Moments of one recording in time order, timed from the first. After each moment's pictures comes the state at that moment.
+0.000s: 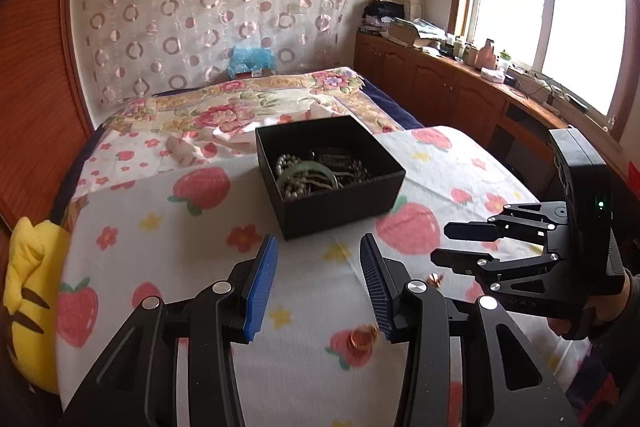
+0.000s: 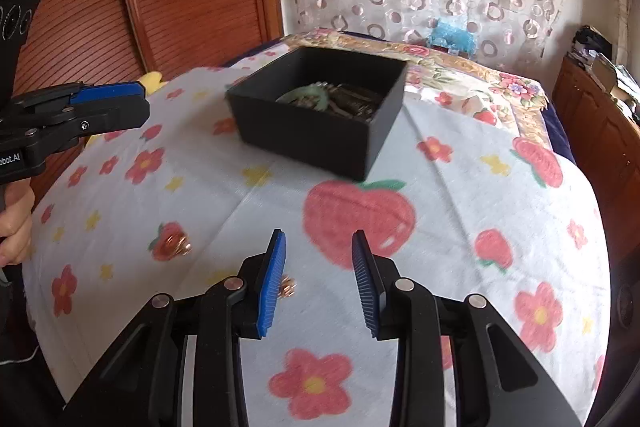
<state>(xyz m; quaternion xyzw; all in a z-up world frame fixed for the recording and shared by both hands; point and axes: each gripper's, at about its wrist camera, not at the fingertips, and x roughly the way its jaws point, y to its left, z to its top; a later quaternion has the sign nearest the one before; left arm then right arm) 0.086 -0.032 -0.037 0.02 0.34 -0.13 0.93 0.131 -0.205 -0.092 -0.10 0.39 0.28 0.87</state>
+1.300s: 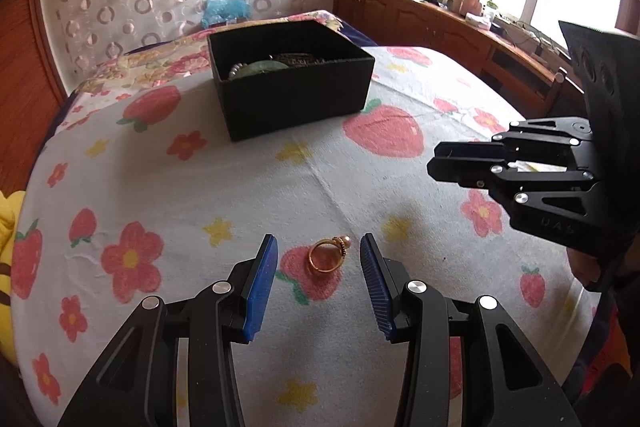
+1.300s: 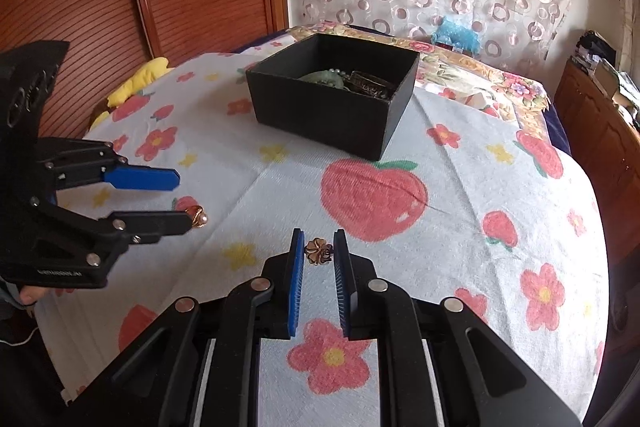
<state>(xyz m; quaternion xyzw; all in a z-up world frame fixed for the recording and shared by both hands) 0.078 -0.060 -0.100 0.04 0.43 -0.16 0.89 0.113 -0.205 -0.093 -0.11 0.40 0.29 0.87</state>
